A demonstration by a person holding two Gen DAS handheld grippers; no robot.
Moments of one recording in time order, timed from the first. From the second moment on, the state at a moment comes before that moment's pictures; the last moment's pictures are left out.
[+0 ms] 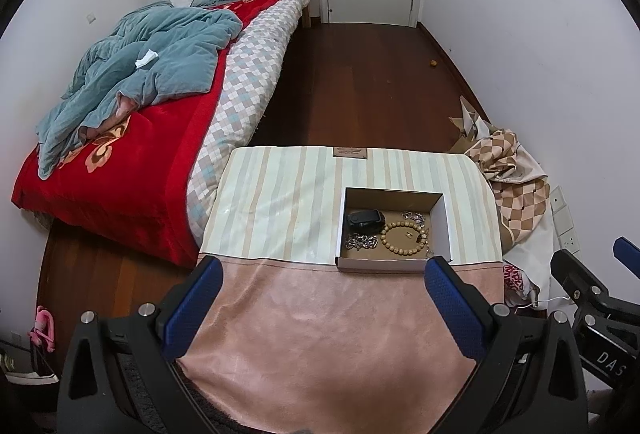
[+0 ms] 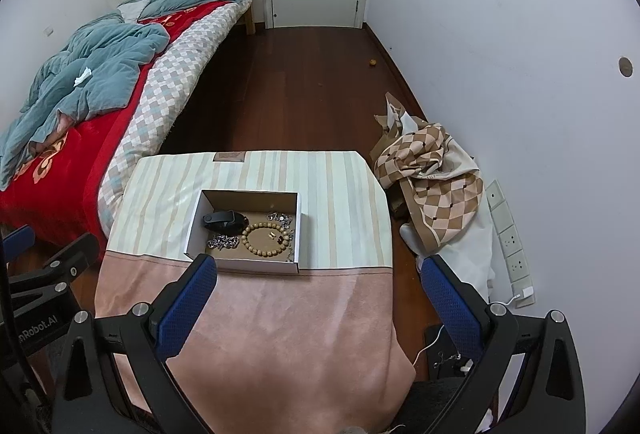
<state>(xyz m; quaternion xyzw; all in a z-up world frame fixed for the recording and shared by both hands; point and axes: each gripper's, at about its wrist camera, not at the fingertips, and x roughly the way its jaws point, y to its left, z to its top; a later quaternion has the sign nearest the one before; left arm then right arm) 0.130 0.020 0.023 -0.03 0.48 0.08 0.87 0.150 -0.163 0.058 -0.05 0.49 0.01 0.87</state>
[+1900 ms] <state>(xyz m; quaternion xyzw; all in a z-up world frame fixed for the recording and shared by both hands) 0.118 0.020 0.030 -0.02 0.48 0.08 0.87 0.144 -0.162 0.063 -0.05 0.49 0.02 0.87</state>
